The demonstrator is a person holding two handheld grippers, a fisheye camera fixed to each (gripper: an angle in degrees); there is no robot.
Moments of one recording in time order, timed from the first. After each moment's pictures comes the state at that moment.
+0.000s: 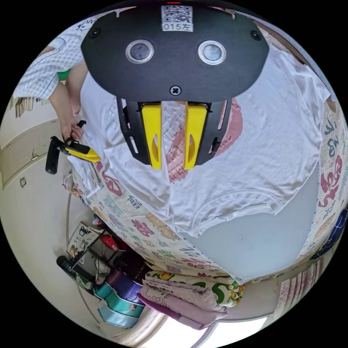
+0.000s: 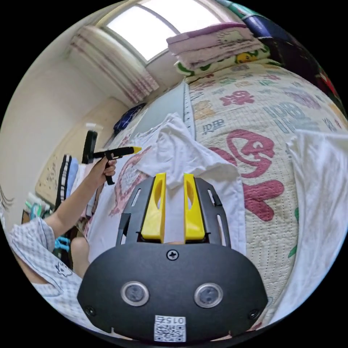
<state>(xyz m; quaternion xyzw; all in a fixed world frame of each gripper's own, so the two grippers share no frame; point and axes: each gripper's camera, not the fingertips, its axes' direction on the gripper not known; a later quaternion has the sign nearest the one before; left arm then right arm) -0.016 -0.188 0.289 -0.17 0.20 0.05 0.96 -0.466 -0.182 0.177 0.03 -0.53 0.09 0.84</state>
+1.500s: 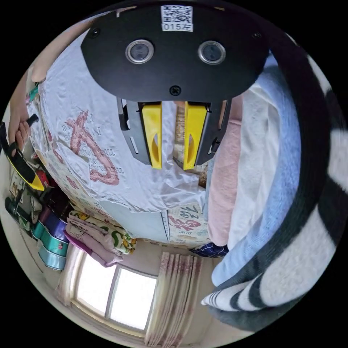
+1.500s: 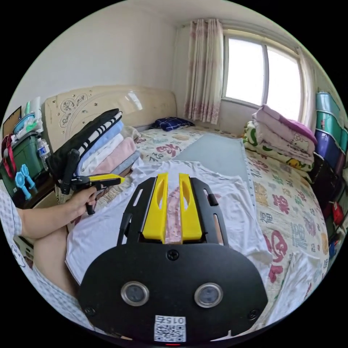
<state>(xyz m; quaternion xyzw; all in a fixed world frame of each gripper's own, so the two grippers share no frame) -0.153 0.107 -0.014 0.04 -0.15 -0.19 0.97 -0.633 0.132 0.338 0.23 -0.45 -0.09 0.86</state>
